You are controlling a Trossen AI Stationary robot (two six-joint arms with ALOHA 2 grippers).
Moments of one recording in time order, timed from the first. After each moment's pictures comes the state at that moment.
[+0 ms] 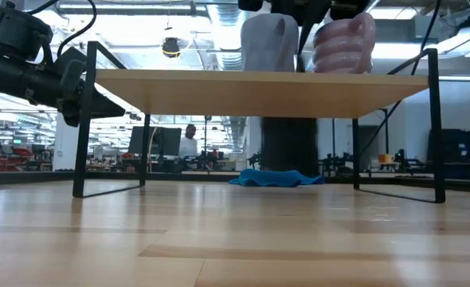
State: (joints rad) left arm 0.50 0.21 0.01 0.03 -0.01 -0.14; right arm 0.02 1.95 2.09 -1.57 0.00 1.54
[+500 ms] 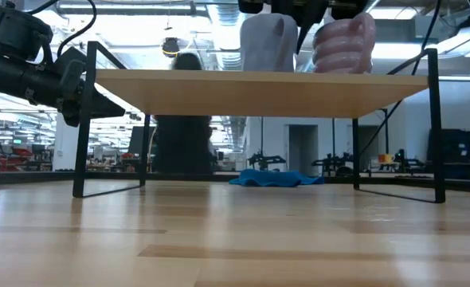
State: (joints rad) left arm 0.50 0.21 0.01 0.03 -0.01 -0.14; right arm 0.01 1.95 2.09 -1.57 0.00 1.62
